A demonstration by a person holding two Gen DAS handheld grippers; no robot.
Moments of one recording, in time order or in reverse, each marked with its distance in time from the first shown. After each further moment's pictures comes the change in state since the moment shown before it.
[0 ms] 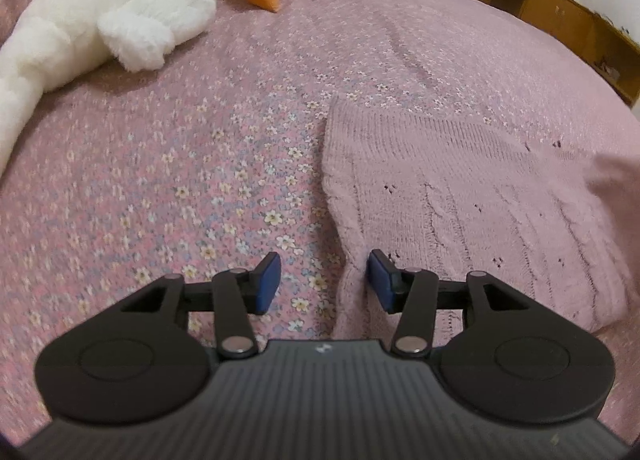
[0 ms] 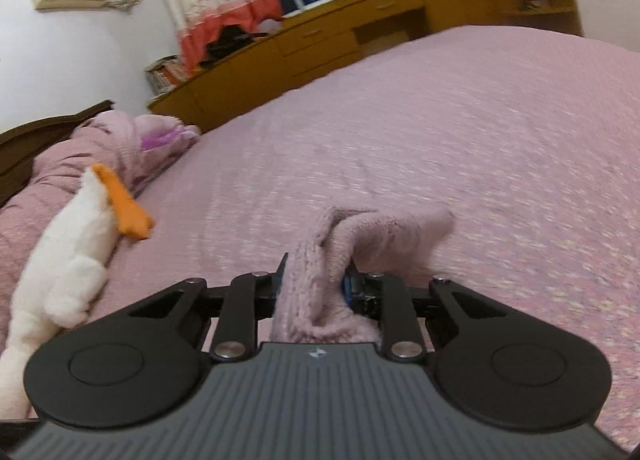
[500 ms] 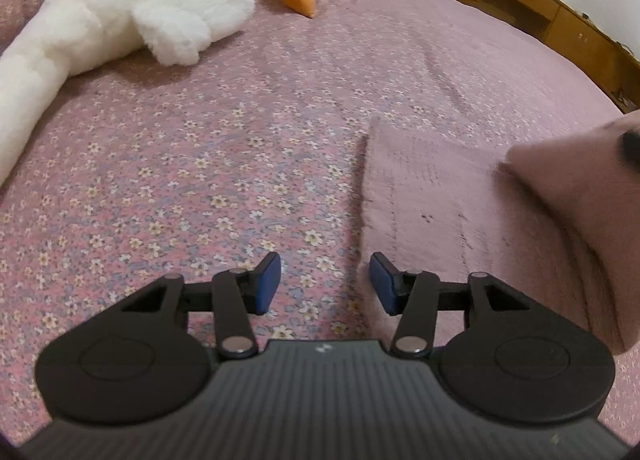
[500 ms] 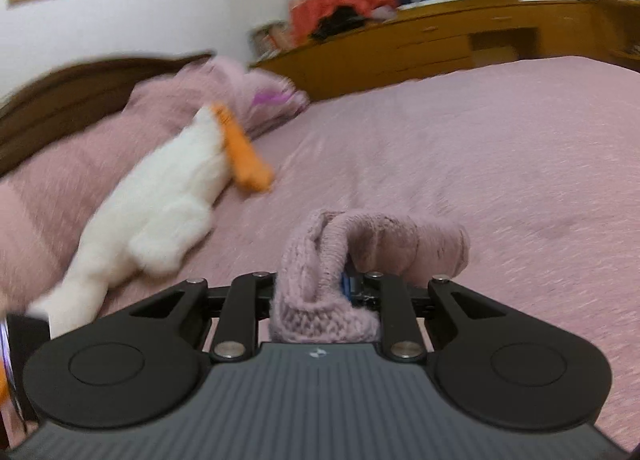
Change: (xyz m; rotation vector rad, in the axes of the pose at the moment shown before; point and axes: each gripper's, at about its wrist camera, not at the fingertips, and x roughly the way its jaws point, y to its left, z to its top) left arm -0.001 0.027 0.011 -0.111 -0.011 0.029; right arm -0.002 0.194 -0.070 -0.241 0.054 0.206
